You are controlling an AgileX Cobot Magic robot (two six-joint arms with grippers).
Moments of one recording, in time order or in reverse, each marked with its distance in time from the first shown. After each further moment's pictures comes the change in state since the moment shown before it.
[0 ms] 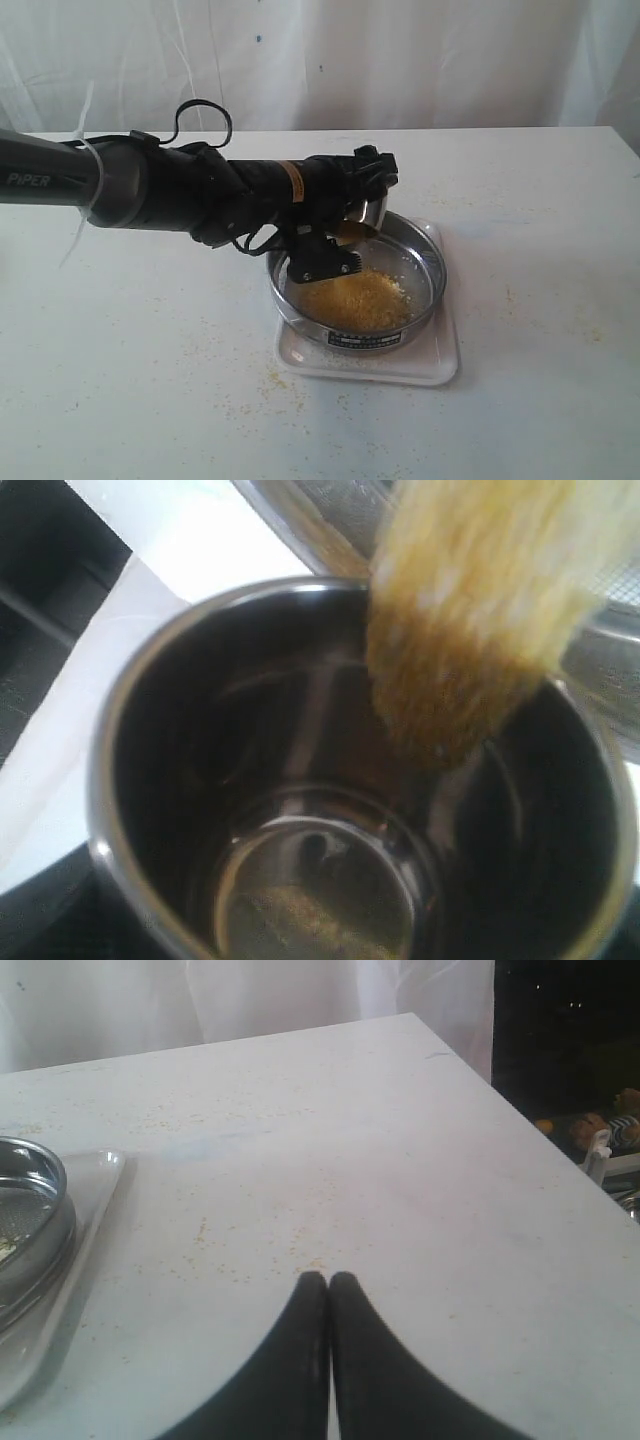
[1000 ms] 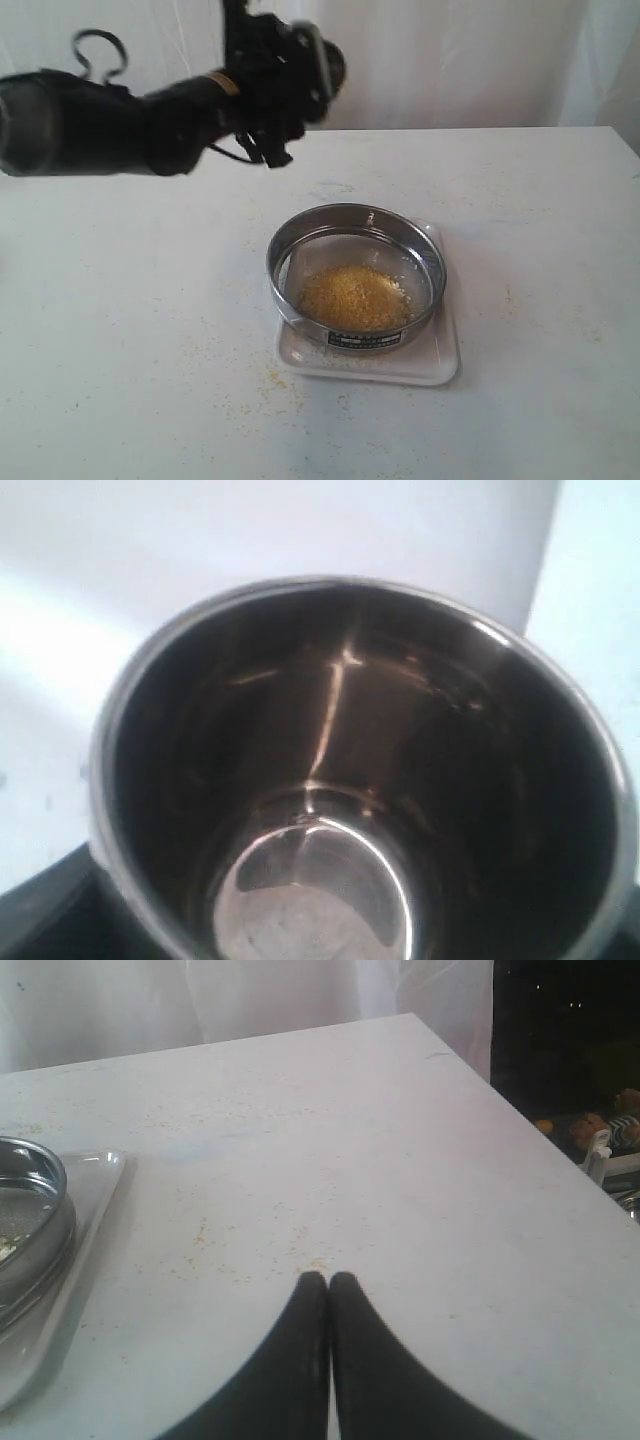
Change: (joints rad) left arm 0.119 -0.166 0.020 -0.662 -0.155 -0.785; right arm 0.000 0.000 0.000 0.000 0.000 0.000
